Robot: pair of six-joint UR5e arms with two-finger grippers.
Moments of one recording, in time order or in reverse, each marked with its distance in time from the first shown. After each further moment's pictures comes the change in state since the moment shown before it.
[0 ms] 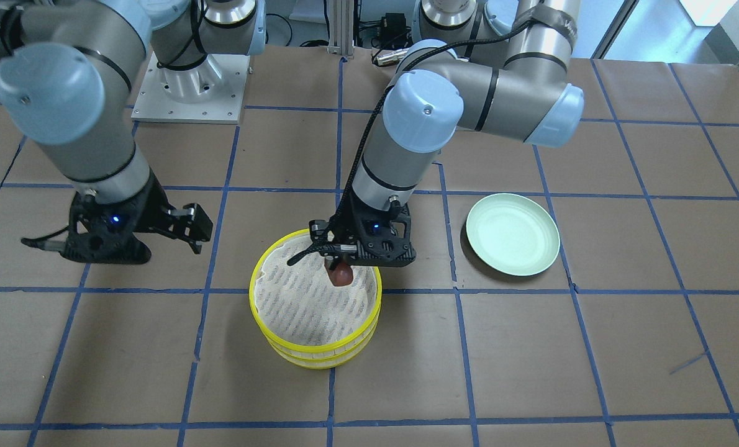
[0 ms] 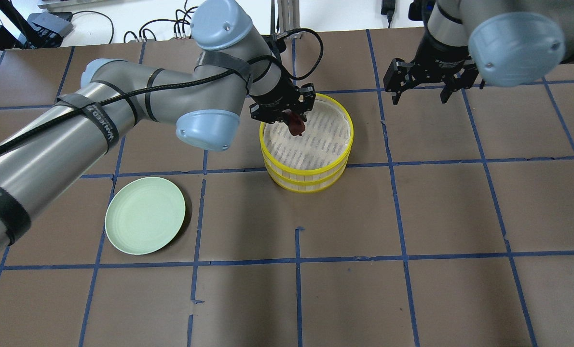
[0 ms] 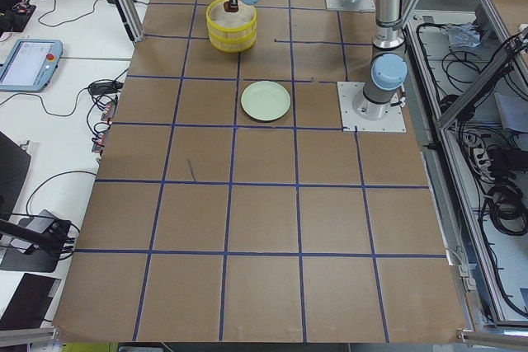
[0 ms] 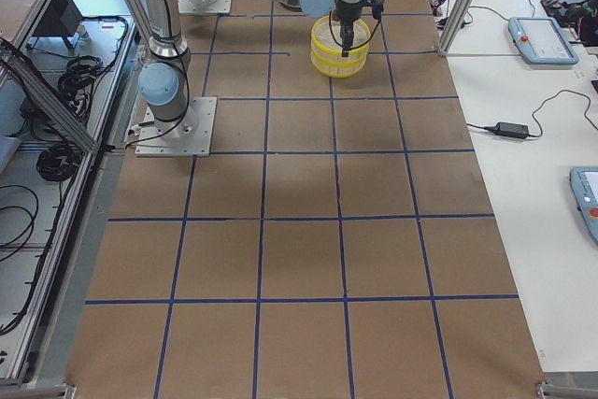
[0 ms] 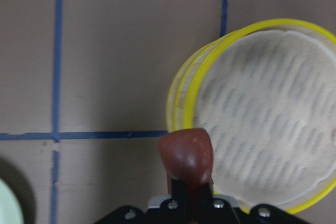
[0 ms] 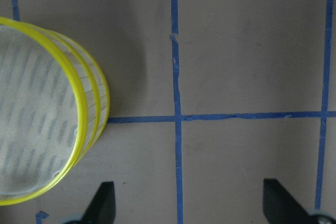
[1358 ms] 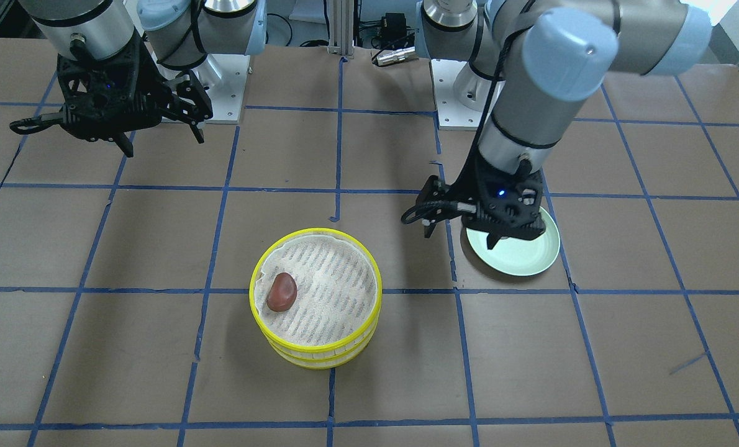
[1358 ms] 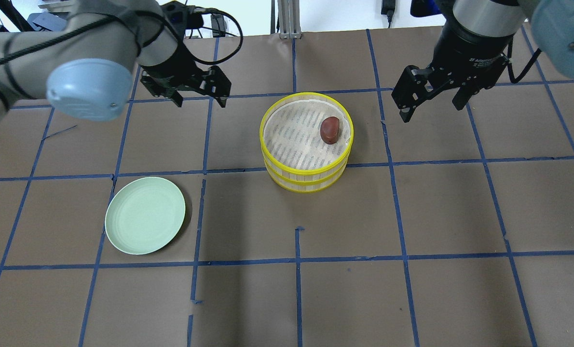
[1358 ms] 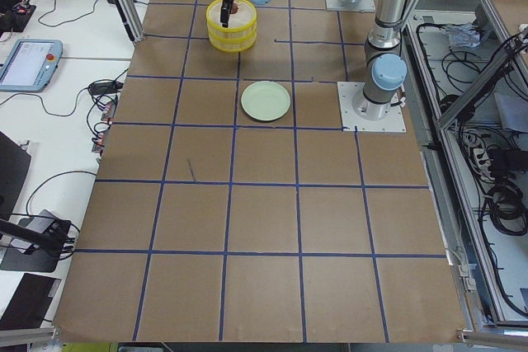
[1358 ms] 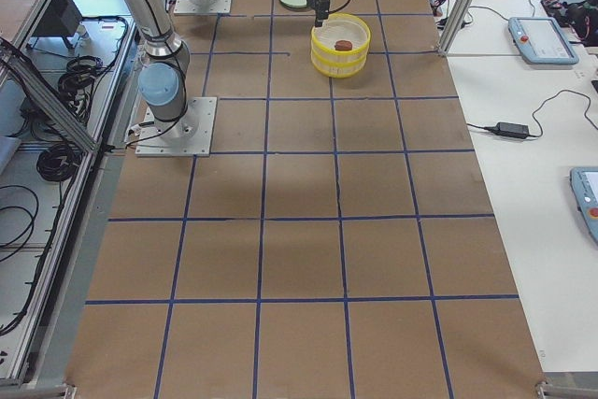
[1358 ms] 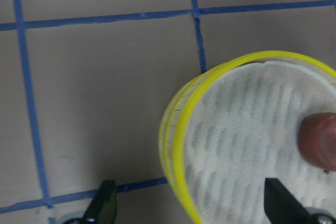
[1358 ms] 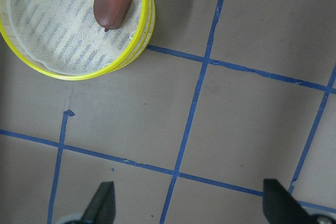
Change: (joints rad) left arm 0.260 0.238 0.007 -0.366 0.143 0.554; right arm 0.027 -0.120 -0.051 0.234 0.020 -0.230
